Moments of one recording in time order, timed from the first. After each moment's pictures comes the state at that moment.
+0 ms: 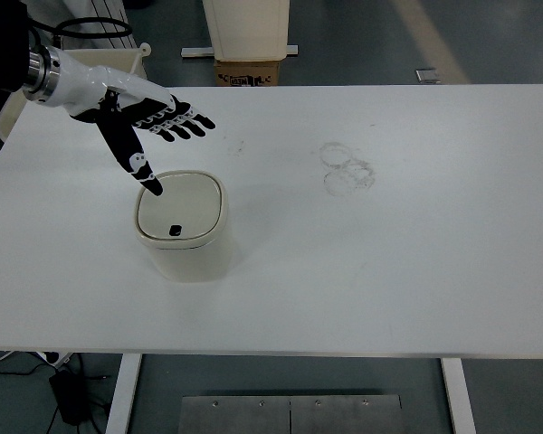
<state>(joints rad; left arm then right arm) -1.71 0.80 0.17 -1.39 0.45 -0.61 0.27 0.01 0.00 0.31 0.20 -0.22 0.04 0.45</state>
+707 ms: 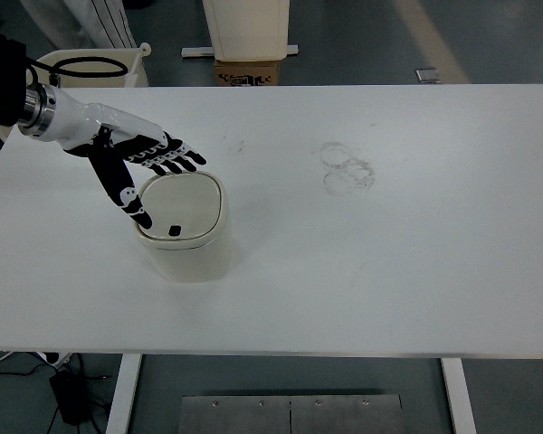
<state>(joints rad) -1.67 0.83 0.20 -1.44 0.46 -0.61 0.27 0.03 0.00 0.31 0.21 -0.22 0.04 0.45</state>
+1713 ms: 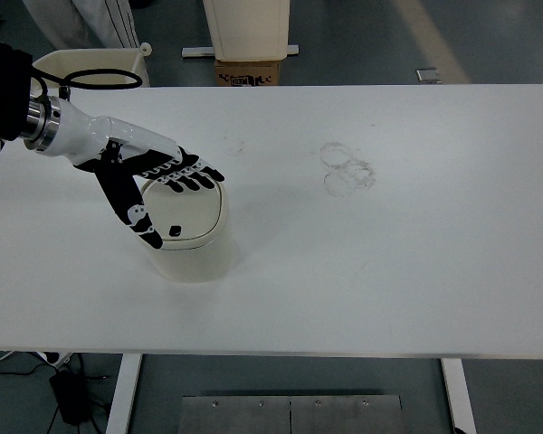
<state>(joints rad) -1.70 0.89 0.20 -1.57 0.40 -0.61 0.27 0.08 0.00 0.31 0.20 -0.22 0.04 0.46</state>
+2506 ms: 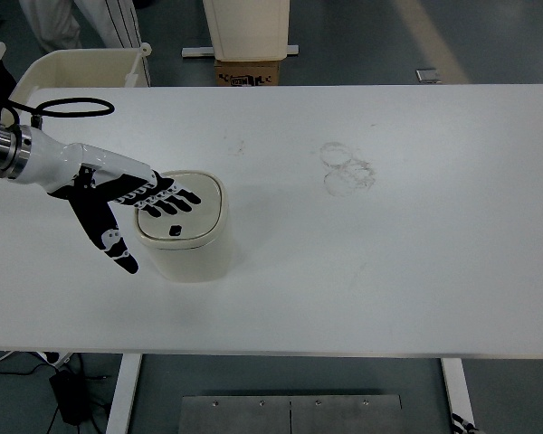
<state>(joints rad) -1.63 0.98 0.21 -1.62 0.40 -0.61 0.27 0.11 0.00 0.31 0.21 -0.22 0.04 0.45</state>
